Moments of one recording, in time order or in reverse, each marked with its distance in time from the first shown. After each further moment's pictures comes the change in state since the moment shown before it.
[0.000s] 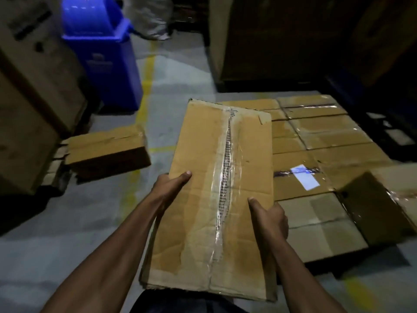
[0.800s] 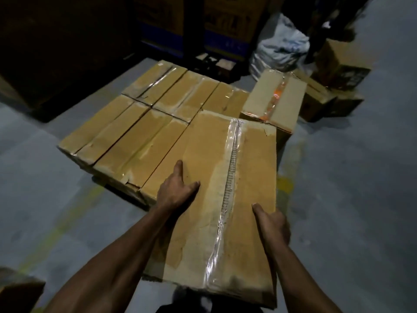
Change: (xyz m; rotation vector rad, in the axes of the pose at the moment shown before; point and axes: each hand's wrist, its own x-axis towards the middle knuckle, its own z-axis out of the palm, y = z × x) left_hand 0.125 0.107 0.266 0.968 -0.757 0.702; right_hand 0.058 0.037 -0.034 0.317 0.649 0.727
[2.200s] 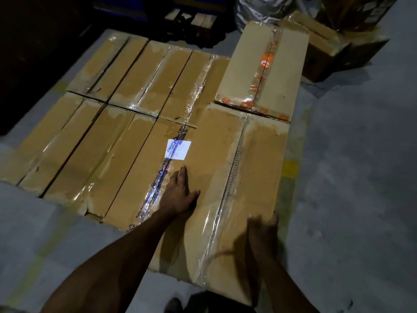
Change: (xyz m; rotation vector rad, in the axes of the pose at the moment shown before) left_hand 0.203 0.045 0.156 0.252 -0.280 0.019; right_hand 0.210 0.022 0.088 0.127 -0.057 0.137
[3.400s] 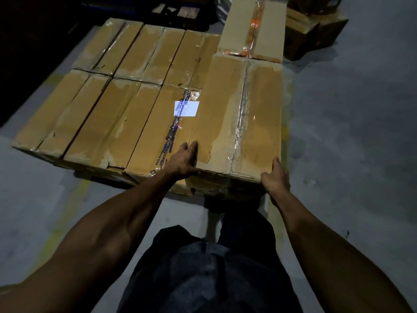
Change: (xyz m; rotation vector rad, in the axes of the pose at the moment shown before) left_hand -0.133 -0.105 0.016 0.250 -0.127 0.270; right_hand -0.126 0.080 -0.015 -0.253 0.041 -0.110
